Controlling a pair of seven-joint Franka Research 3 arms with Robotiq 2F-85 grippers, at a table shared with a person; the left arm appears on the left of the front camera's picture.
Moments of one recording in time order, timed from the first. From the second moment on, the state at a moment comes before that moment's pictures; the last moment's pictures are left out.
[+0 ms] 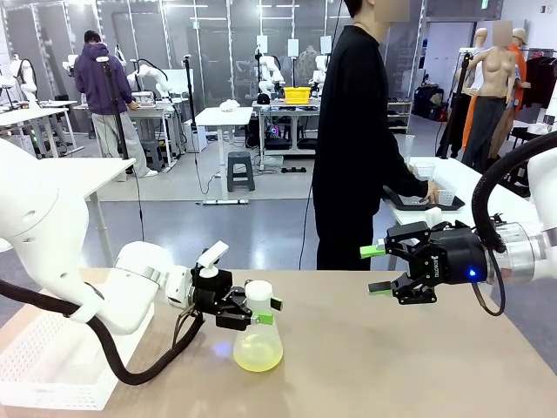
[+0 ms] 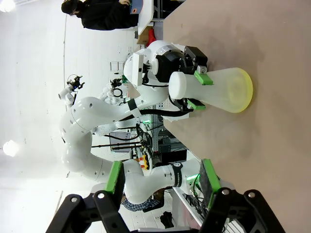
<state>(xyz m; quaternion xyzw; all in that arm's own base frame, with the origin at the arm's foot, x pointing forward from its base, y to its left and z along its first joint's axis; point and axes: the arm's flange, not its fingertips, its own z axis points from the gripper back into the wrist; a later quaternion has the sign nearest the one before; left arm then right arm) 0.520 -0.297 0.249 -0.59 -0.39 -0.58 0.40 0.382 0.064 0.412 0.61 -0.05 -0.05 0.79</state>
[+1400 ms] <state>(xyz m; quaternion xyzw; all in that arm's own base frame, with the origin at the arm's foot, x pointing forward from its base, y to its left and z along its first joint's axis) 0.440 -0.269 0.400 -0.54 -0.39 -0.63 0.40 0.382 0.064 0.412 0.61 -0.05 -0.05 0.79</state>
